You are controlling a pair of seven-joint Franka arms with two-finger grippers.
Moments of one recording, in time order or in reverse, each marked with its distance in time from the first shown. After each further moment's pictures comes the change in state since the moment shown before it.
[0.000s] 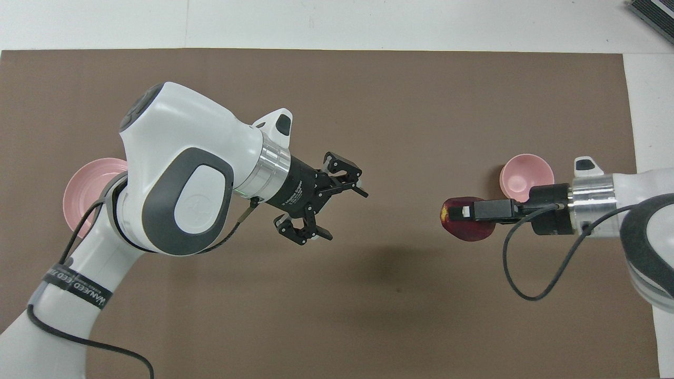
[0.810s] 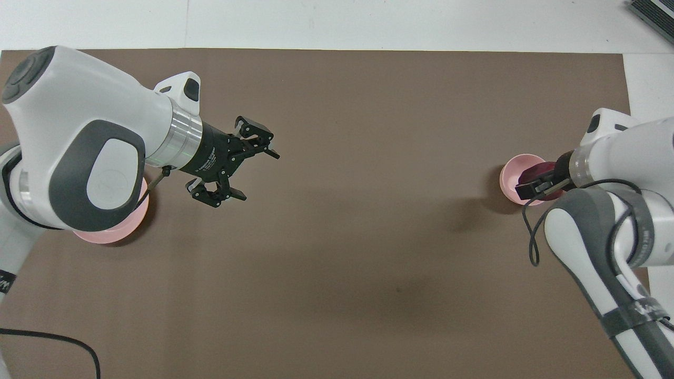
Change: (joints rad) left arm 0.151 -0.023 0.013 0.021 0.276 -0.015 0.039; right arm 0.029 0.163 0.005 0.118 -0.965 0.310 -0.027
